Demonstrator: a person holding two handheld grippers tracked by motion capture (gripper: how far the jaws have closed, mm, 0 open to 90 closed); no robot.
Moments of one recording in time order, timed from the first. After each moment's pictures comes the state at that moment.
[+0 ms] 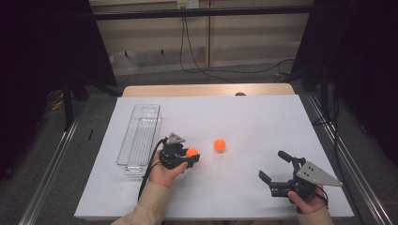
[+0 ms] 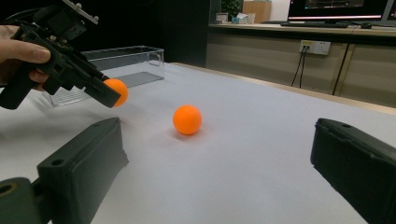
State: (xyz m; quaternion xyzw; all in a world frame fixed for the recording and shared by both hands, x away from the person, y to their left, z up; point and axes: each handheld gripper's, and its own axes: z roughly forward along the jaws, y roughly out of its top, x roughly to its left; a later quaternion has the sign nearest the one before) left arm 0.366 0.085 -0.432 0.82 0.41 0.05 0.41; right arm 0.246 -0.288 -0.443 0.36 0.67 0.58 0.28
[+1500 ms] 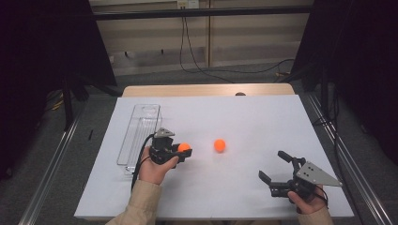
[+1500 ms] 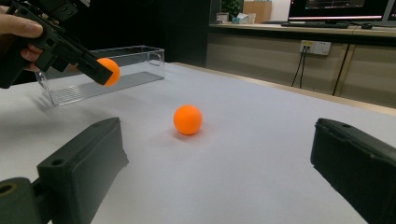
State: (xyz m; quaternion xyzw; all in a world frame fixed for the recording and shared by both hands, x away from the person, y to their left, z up) left arm 0.372 0.109 -0.409 0.80 0.42 0.04 0.41; right arm 0.246 -0.287 -0.443 0.36 0.67 0.58 0.28
